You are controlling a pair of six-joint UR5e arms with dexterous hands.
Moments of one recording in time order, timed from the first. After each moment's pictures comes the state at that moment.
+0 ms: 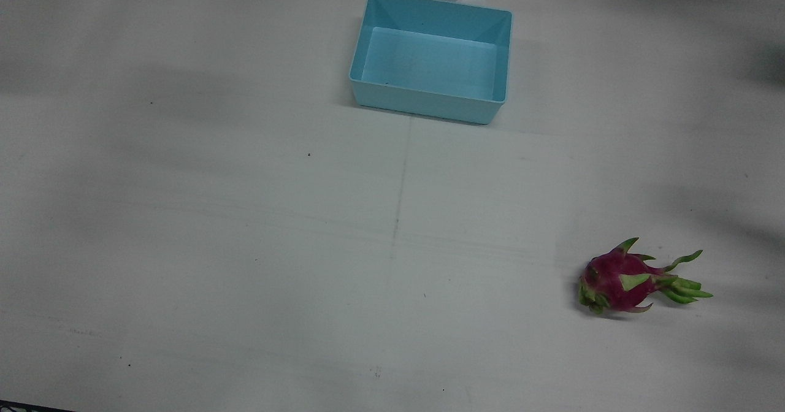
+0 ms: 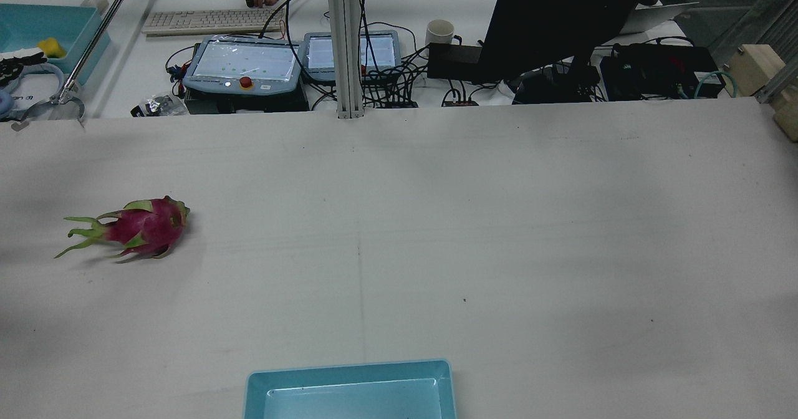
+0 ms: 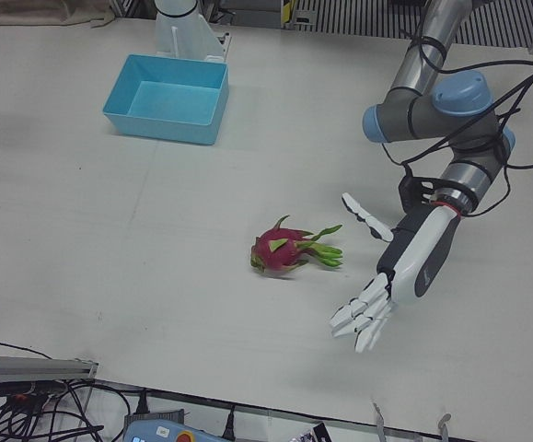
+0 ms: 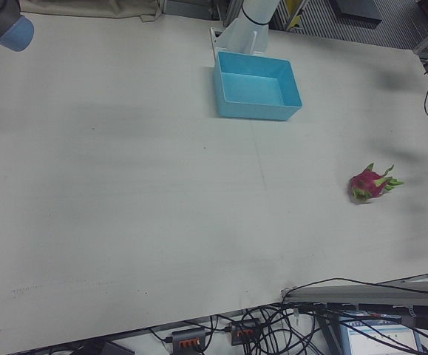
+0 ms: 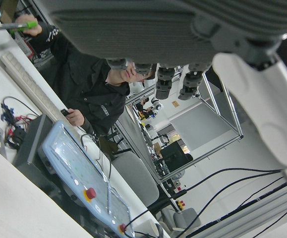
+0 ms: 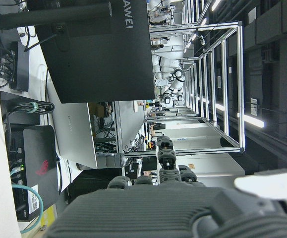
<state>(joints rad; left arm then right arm) -1.27 -1.78 -1.52 -0.15 1.67 0.59 1.50 -1.55 1.57 -3.29 -1.45 0.11</state>
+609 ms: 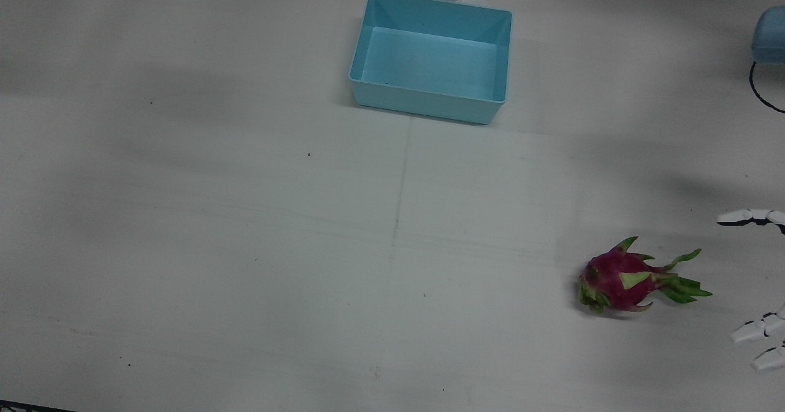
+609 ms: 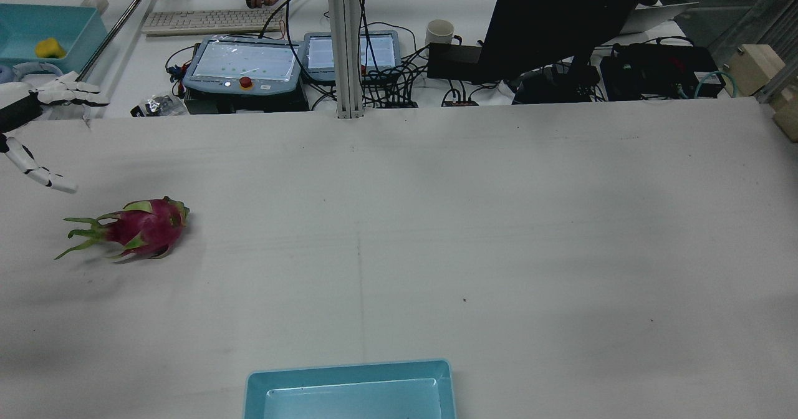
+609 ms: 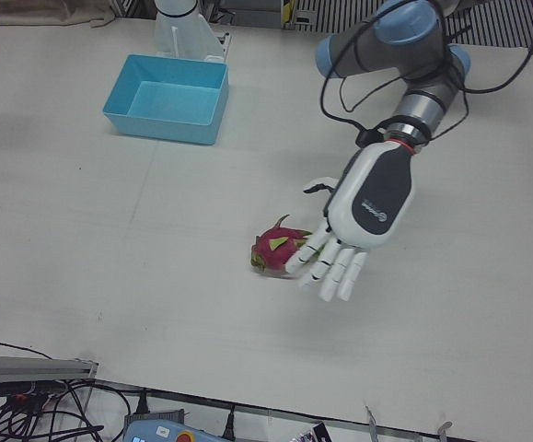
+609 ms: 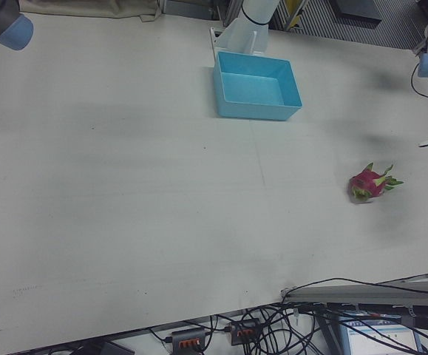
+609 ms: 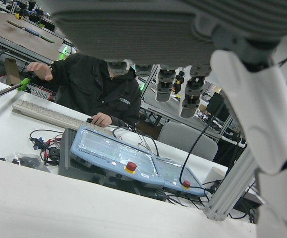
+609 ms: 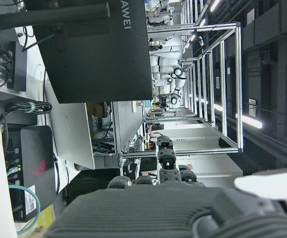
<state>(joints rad) -1.11 -1.81 -1.93 0.49 1.57 1.16 1.51 -1.55 1.57 -3.30 -1.46 0.11</state>
